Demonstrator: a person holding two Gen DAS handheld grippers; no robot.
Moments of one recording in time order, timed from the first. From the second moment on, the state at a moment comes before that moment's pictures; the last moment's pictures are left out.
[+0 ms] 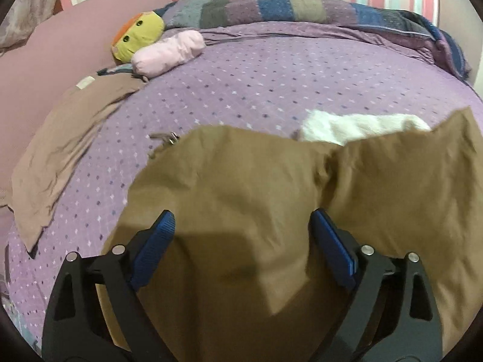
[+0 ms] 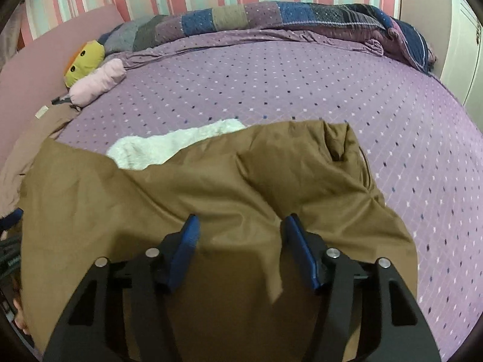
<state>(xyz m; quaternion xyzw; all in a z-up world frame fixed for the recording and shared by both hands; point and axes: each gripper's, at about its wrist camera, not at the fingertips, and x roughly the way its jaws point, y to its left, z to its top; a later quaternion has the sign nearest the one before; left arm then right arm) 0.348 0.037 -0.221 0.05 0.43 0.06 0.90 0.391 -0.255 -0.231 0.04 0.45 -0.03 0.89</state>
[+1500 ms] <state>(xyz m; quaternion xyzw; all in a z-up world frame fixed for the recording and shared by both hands) 0.481 -0.005 -0.238 0.05 0.35 0.18 0.92 0.476 -0.205 -0.228 0.03 0.29 -0.14 0.95</state>
